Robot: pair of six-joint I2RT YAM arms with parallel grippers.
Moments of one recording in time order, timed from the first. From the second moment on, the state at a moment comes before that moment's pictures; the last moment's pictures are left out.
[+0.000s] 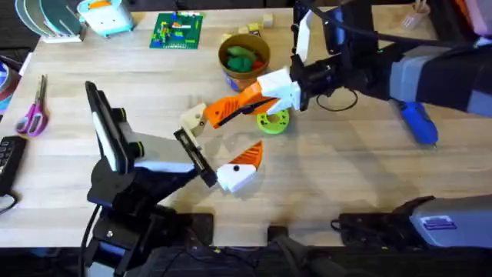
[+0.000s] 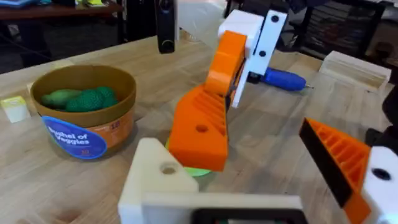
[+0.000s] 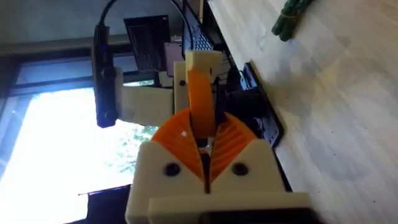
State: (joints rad) left arm -0.26 0.01 0.01 -0.06 0.69 -0.11; right arm 0.42 1.58 0.91 -0.11 -1.29 0.74
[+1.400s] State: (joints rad) left arm -0.24 0.01 0.01 -0.06 0.63 -0.14; right arm 0.59 1.65 0.92 0.13 -1.02 0.95
